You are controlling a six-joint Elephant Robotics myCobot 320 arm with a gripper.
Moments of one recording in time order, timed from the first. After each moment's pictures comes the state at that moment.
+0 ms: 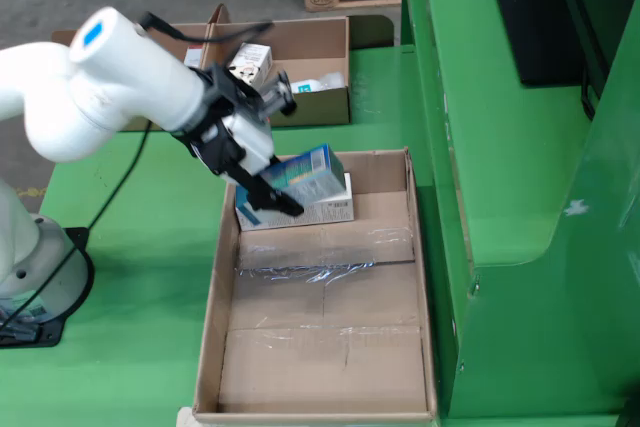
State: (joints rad) arm 0.29 -0.17 -1.32 0.53 1.50 0.08
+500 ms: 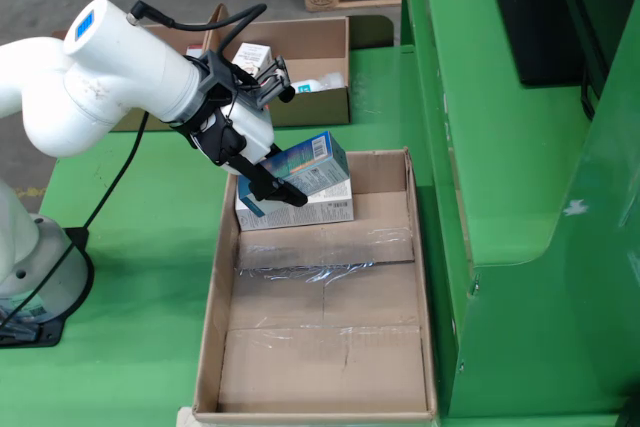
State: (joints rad) arm 0.30 -0.17 -1.27 0.52 1.50 0.05
